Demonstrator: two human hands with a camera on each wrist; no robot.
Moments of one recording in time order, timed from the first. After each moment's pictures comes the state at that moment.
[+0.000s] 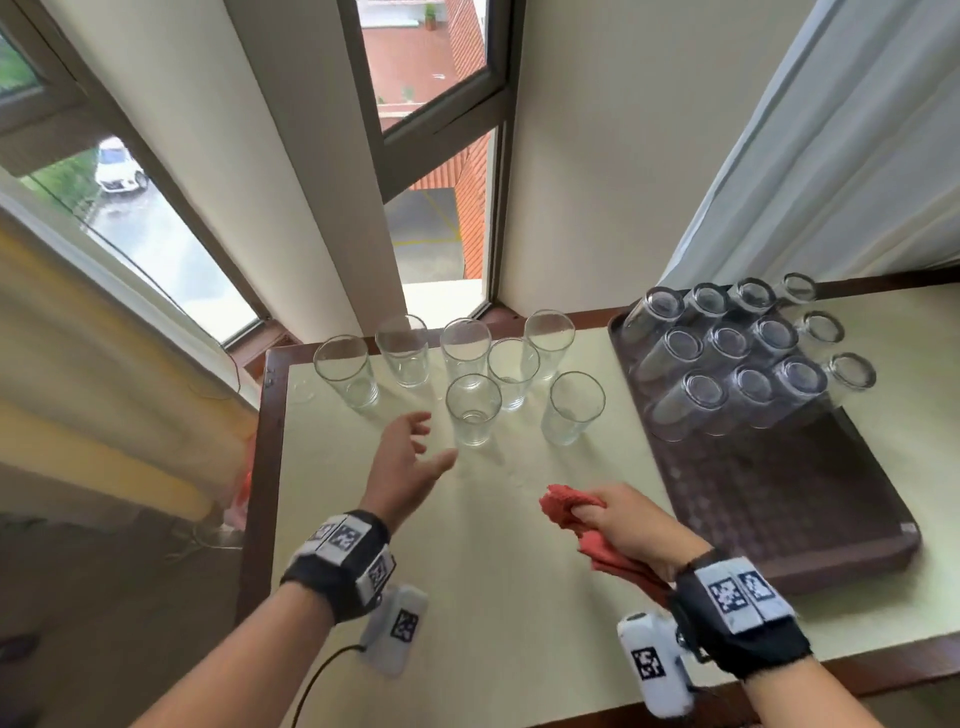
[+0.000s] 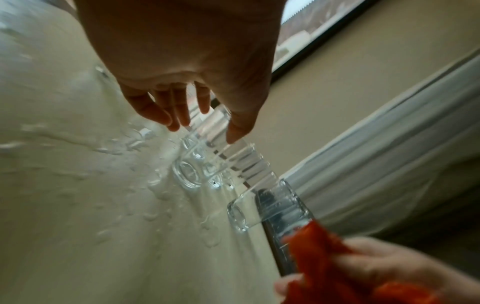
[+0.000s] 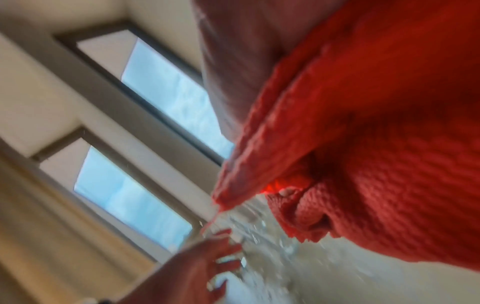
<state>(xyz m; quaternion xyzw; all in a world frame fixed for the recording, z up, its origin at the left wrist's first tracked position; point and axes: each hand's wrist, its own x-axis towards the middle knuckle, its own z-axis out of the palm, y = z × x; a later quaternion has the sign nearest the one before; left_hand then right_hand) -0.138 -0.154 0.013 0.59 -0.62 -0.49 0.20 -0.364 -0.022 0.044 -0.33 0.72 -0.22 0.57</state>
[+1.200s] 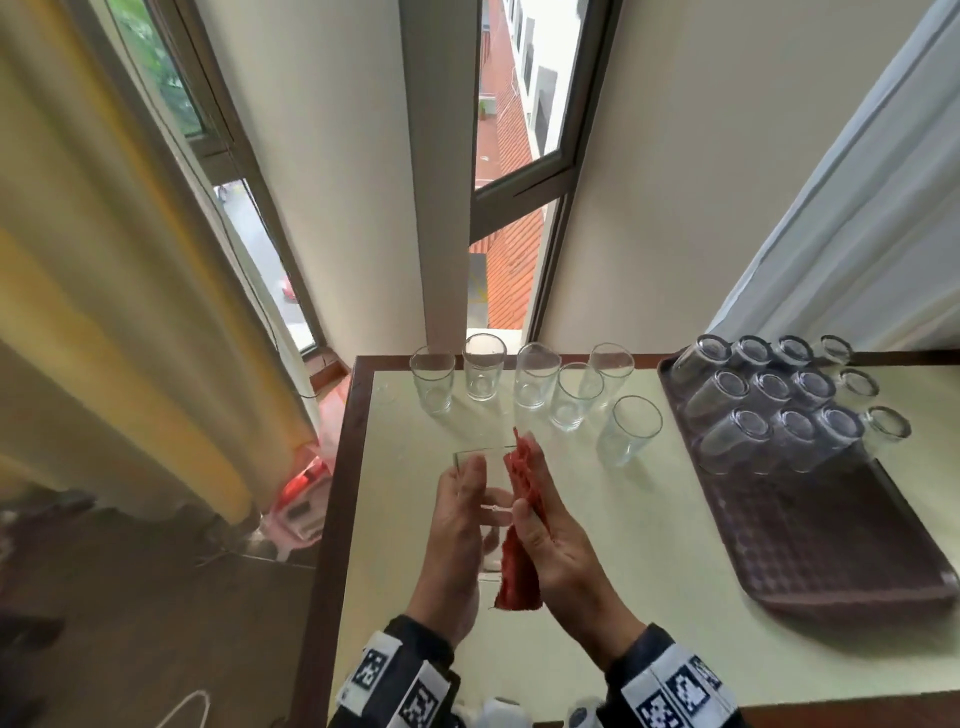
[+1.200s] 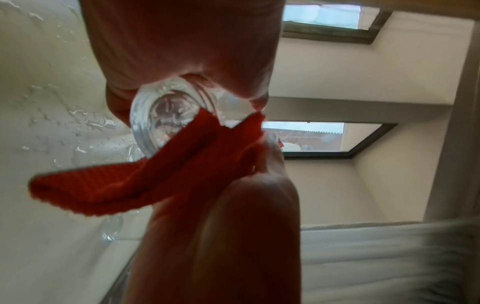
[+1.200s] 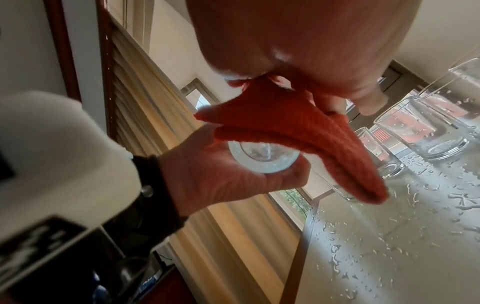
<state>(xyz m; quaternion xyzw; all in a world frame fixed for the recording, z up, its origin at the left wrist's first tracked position) -0.090 -0.041 0.103 0.47 -0.38 -0.69 0.41 -0.196 0.002 0.110 -0.49 0.53 -0.48 0.50</state>
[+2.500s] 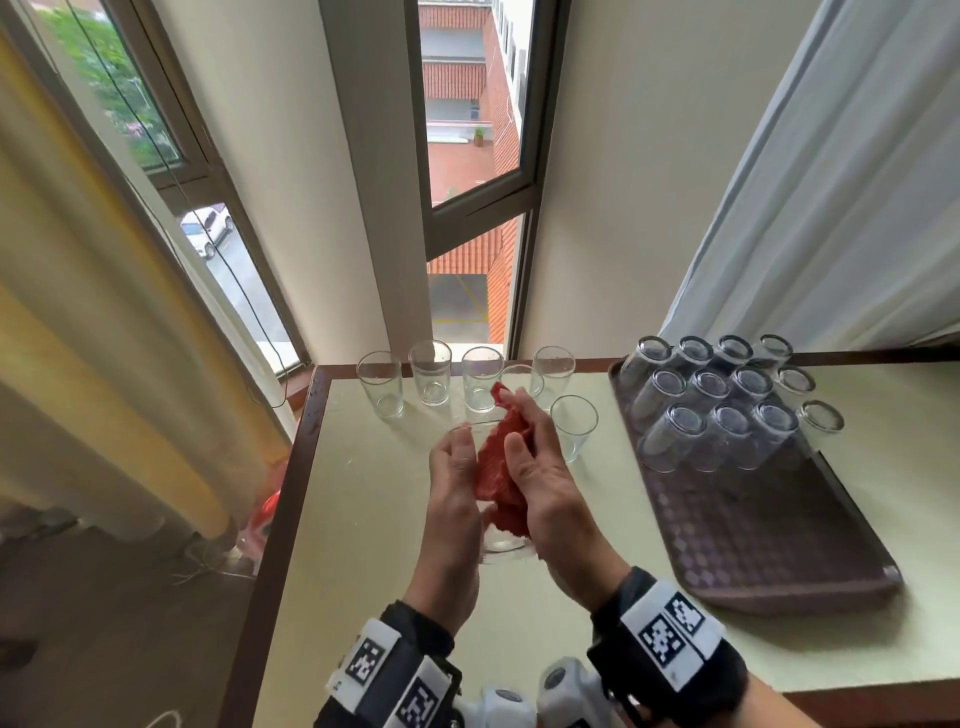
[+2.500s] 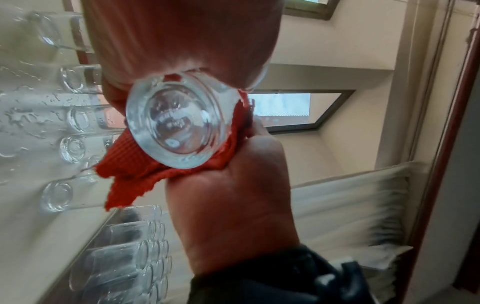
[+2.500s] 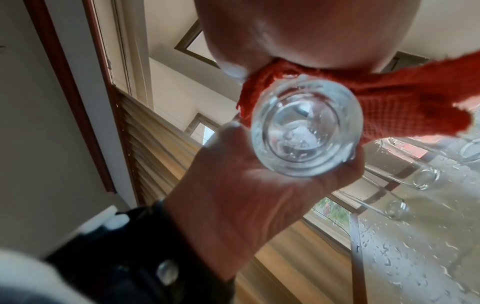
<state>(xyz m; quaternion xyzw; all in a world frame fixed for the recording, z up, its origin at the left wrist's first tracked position) -0.167 -0.012 0.139 0.46 -0.38 -0.67 0.45 -0.264 0.007 0.146 -0.45 0.44 -0.56 0.53</state>
